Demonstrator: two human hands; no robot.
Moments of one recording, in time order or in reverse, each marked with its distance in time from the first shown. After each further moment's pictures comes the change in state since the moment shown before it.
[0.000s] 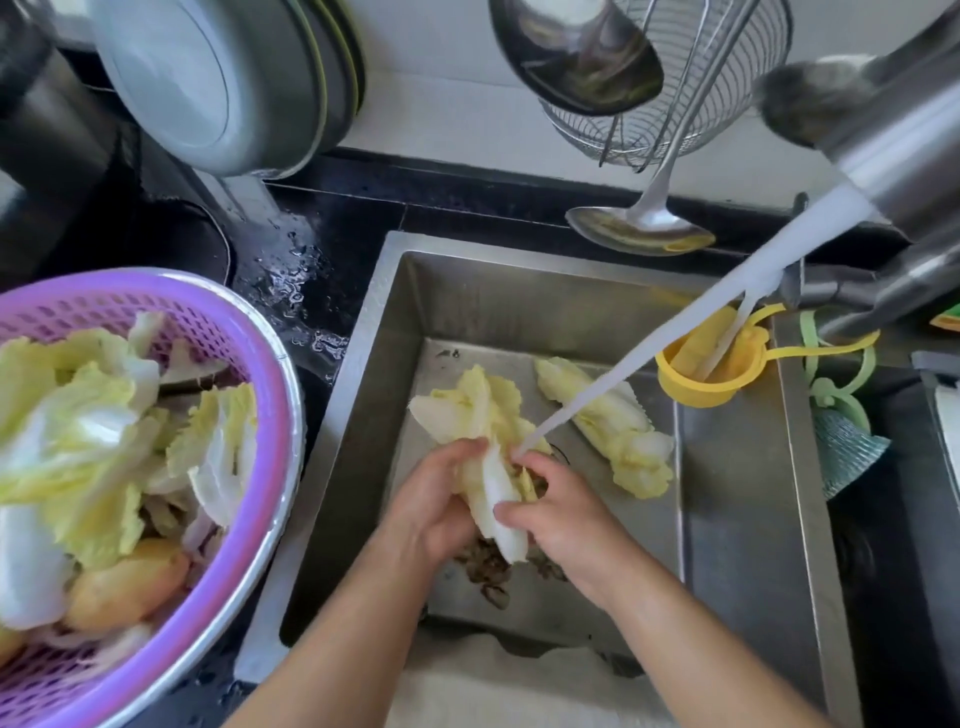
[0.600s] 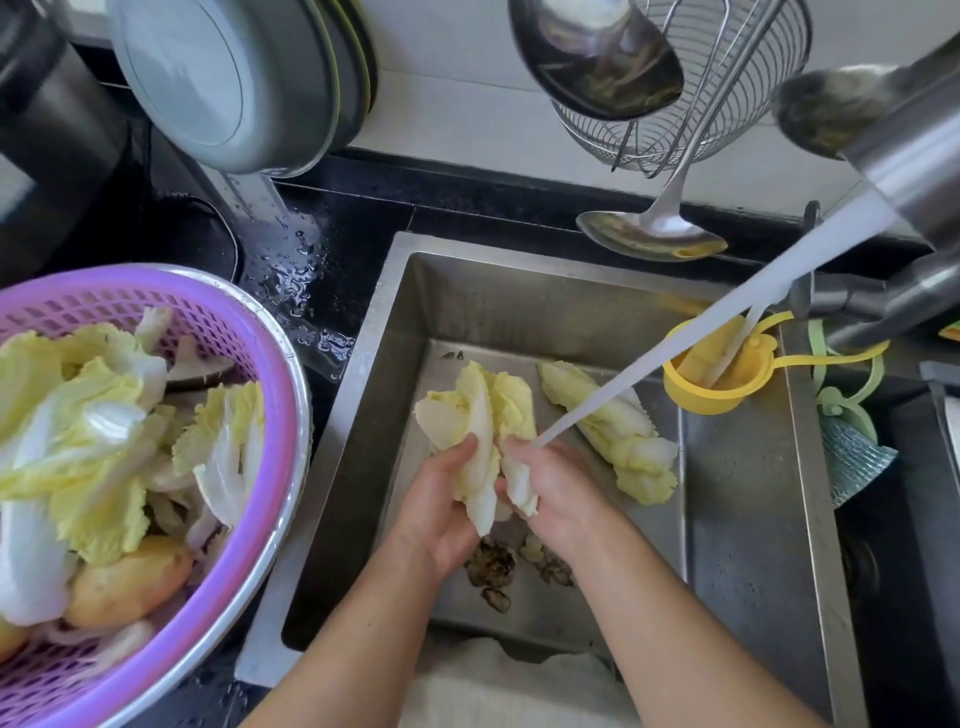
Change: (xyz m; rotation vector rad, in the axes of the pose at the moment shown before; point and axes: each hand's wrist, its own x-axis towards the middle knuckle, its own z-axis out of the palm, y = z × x) left_hand -0.002 -0.006 0.000 -0.191 0.009 0.038; right_hand 0.040 -0.014 0.012 0.641 0.011 0.179
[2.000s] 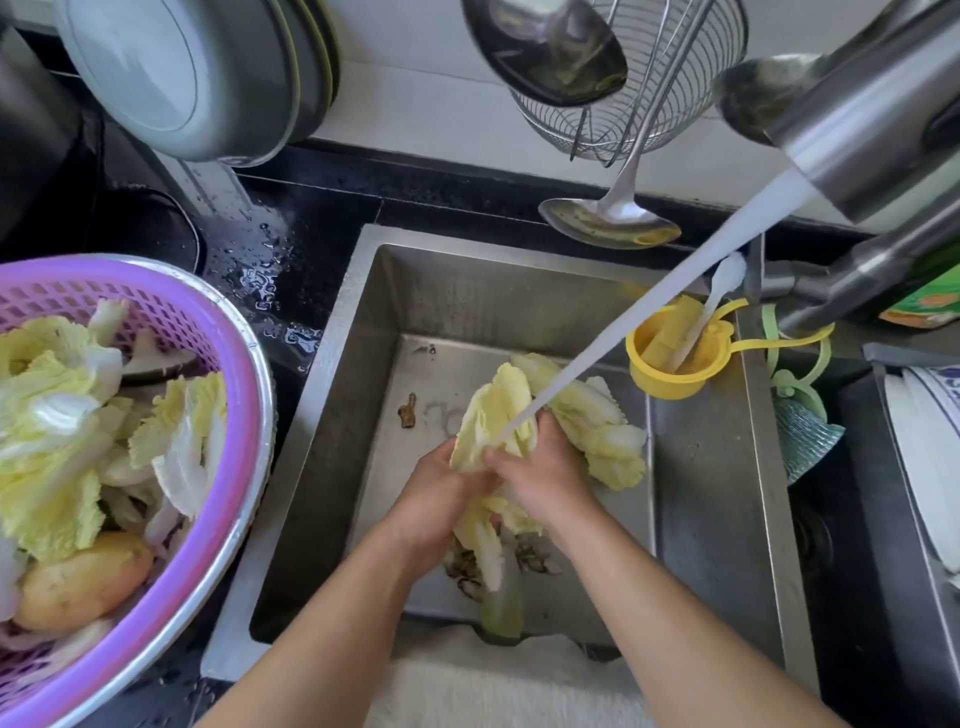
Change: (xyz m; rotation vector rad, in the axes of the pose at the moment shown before) left_hand 0.008 -0.018 -0.005 0.669 -0.094 0.117; right_hand -0.004 0.006 -0.025 -0.693 0.214 -0.313
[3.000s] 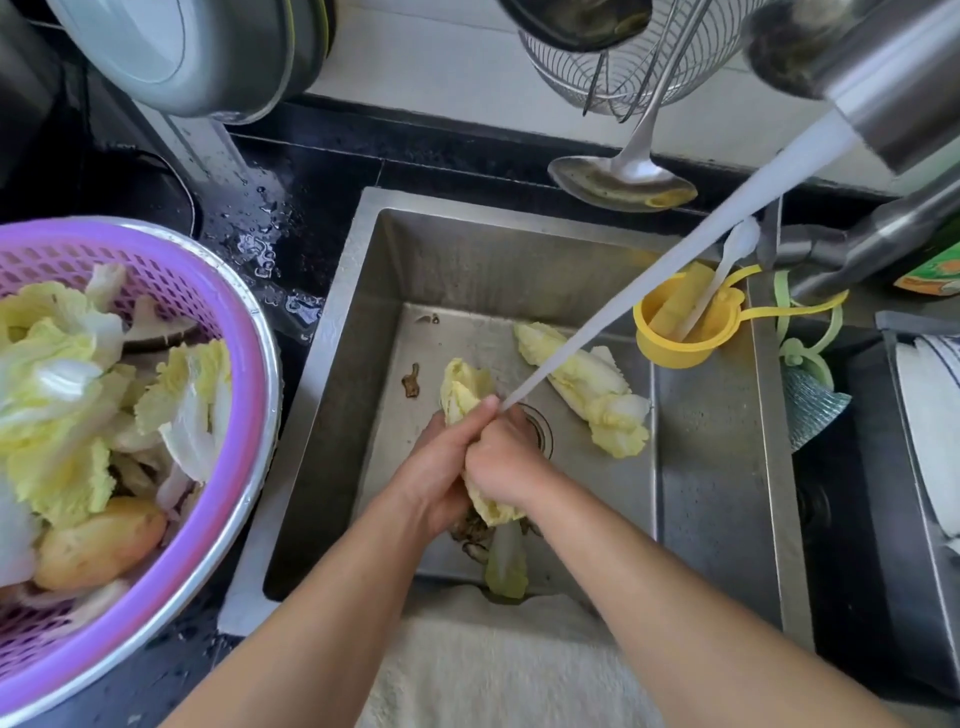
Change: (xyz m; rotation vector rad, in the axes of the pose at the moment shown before) left_hand 0.006 -0.001 -0.001 -0.322 0.029 -0.130; right_hand -0.009 -0.004 0.041 -0.551 -0.181 0.057
